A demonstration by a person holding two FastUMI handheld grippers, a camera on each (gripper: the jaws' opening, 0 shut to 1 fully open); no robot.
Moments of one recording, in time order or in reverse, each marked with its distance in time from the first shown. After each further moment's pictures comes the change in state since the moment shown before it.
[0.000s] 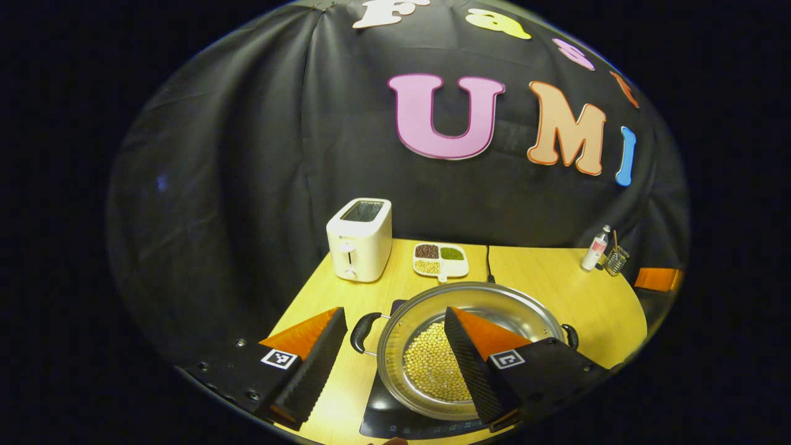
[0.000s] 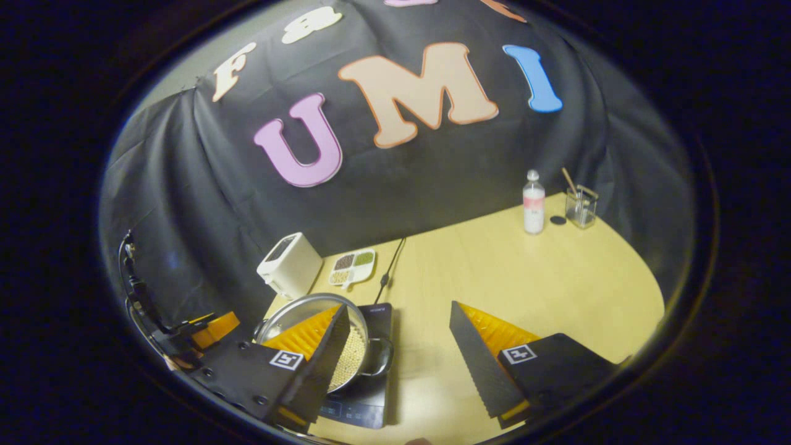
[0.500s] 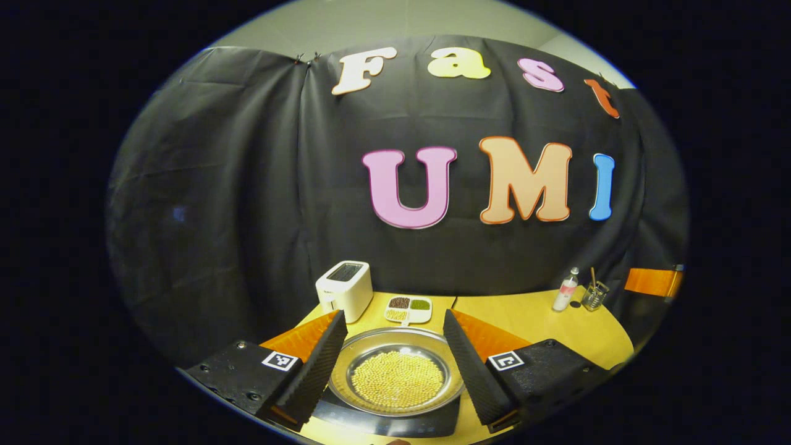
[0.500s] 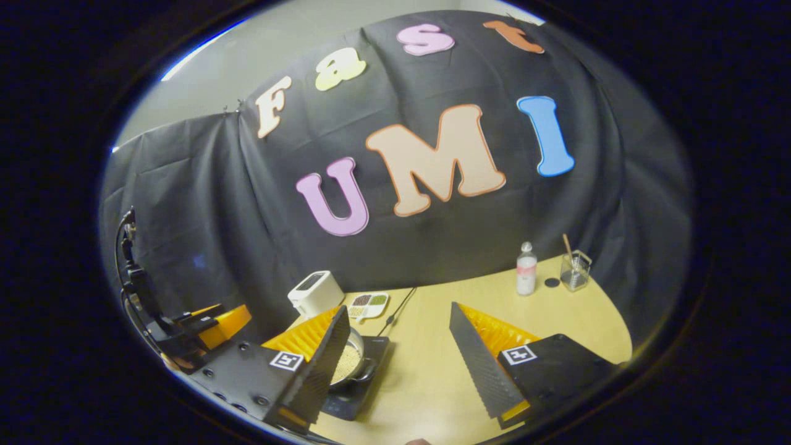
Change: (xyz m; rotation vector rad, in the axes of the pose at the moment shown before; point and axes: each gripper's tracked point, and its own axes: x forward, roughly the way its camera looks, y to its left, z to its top) left arm -0.114 -0.135 0.093 -0.004 -0.257 0.075; right arm -0.096 -0.056 0.098 -0.087 -0.184 0.149
